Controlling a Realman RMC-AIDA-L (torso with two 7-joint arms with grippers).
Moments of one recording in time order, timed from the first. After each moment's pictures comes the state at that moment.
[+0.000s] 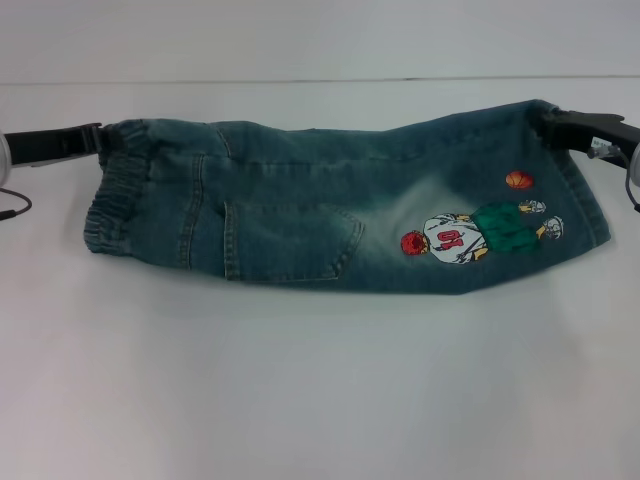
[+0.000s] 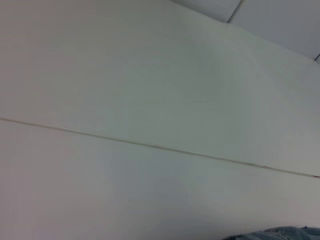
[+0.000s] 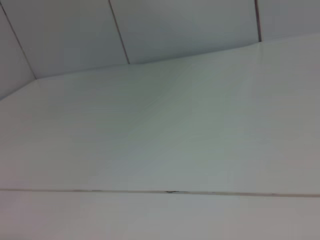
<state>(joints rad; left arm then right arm) -0.73 -2.05 0.45 0.66 2.40 1.01 -2.16 0.71 2.07 -0.44 -0.40 -1.94 -0.75 1.44</state>
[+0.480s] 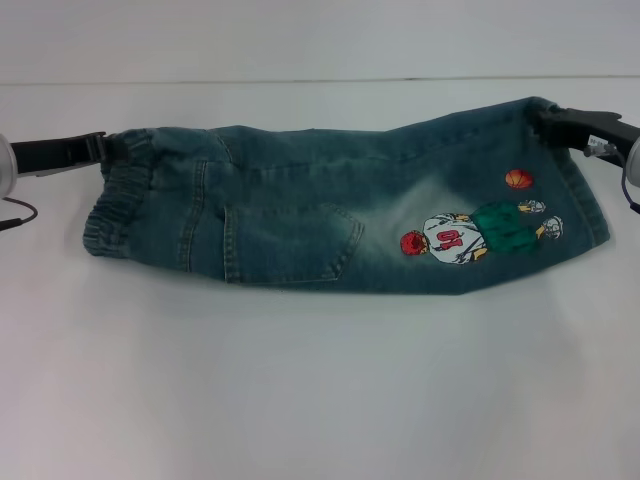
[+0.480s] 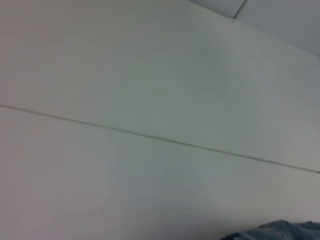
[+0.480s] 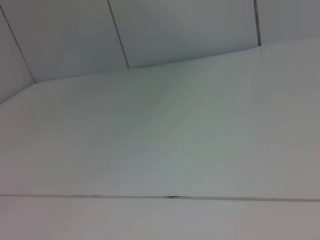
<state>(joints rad) -0.73 -2.06 0.45 0.64 2.40 0.99 -2.16 0.71 2.08 -0.44 -0.40 -1.90 -0.75 1.41</state>
